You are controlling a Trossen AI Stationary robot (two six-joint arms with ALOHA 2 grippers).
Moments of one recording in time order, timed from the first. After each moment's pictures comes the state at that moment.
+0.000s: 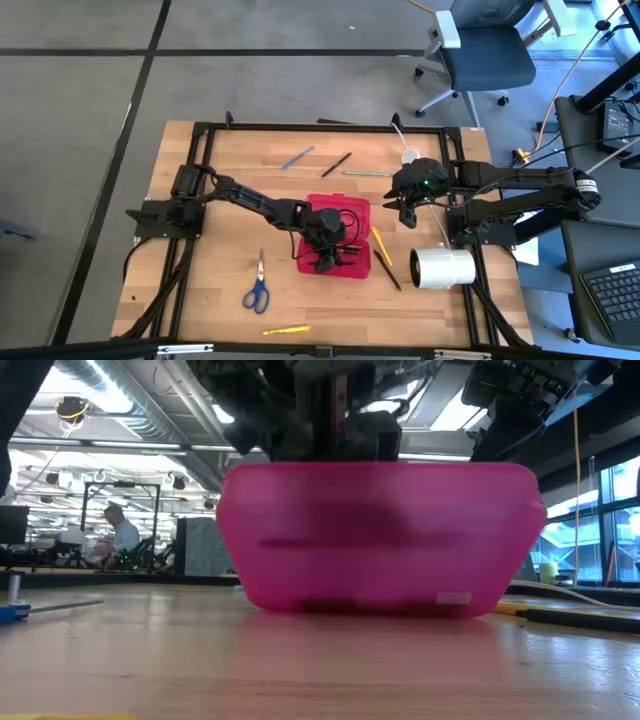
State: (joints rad) left arm -0.11 2.01 1.23 0.03 0.39 -0.48; right arm -0.11 0.97 0.76 -0.58 -0.07 0.15
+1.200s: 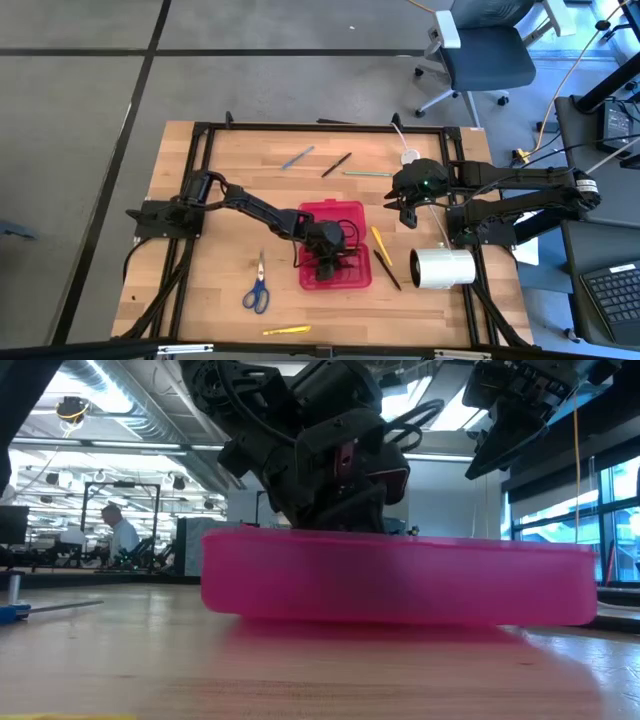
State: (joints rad) left arm -0.15 2.09 1.23 0.05 0.27 -0.43; right arm -0.11 0.97 0.76 -0.60 -0.07 0.15
